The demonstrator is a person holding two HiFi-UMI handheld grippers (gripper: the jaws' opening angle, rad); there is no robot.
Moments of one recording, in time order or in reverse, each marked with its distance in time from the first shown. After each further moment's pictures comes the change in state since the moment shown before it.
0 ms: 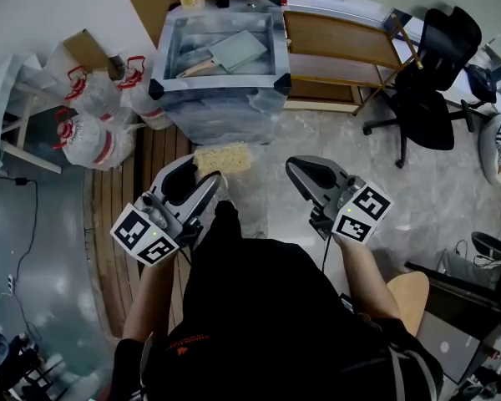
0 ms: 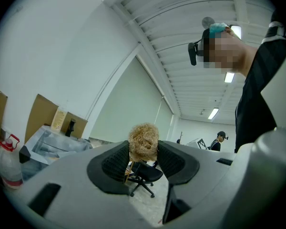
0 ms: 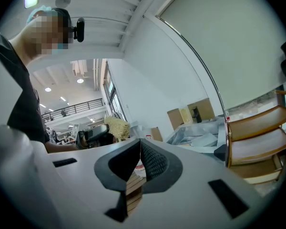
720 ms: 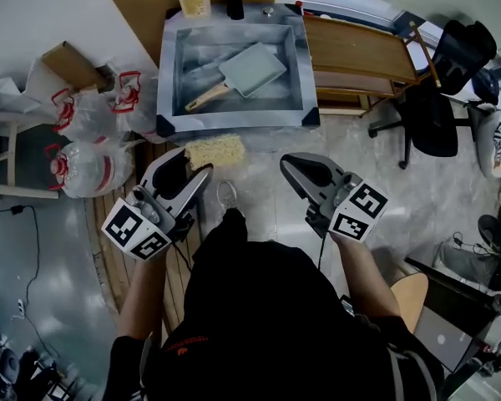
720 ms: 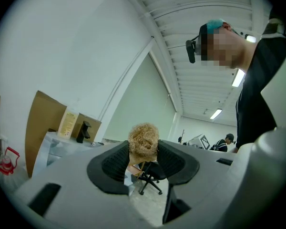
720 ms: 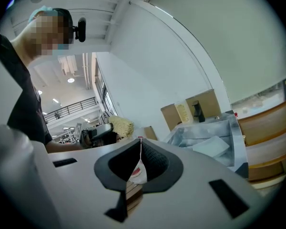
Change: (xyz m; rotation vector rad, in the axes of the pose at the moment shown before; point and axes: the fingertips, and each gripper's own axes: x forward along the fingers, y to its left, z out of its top) left arm 0.047 0.226 0.051 -0.035 0.064 -0.021; right arm 0.189 -0.104 0.041 0.067 0.052 -0.044
